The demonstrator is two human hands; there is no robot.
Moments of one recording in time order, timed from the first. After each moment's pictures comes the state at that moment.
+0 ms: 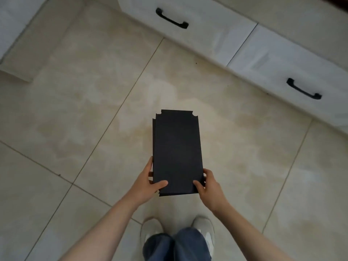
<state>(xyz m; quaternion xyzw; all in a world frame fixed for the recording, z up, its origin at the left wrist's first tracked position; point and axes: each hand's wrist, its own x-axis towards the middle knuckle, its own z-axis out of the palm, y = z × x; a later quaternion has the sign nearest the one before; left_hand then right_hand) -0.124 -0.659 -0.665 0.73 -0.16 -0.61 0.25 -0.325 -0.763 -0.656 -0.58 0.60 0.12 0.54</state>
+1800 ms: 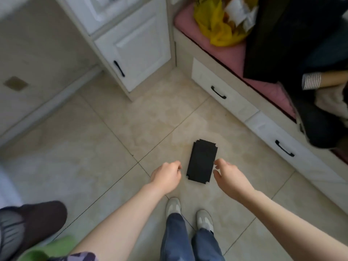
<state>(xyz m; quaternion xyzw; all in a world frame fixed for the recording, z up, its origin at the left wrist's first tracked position) -0.096 -0.608 -0.260 0.85 -0.32 -0.41 0.06 -0.248 -0.769 -0.252 -0.85 0.36 0.23 0.30</state>
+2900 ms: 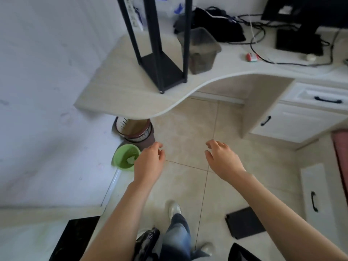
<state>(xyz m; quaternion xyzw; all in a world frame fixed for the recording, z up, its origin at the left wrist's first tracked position) -0.183 -0.228 0.060 0.94 0.22 0.00 0.27 -0.101 -0.444 0.060 -0.96 -0.17 0.14 0.19</state>
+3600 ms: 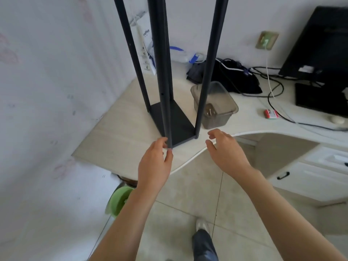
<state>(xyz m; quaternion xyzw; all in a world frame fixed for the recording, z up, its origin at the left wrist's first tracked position) 0.033 -0.151 0.124 0.91 0.22 0.15 0.32 0.143 -0.330 0.142 -0.94 -0.20 0.05 0.26</state>
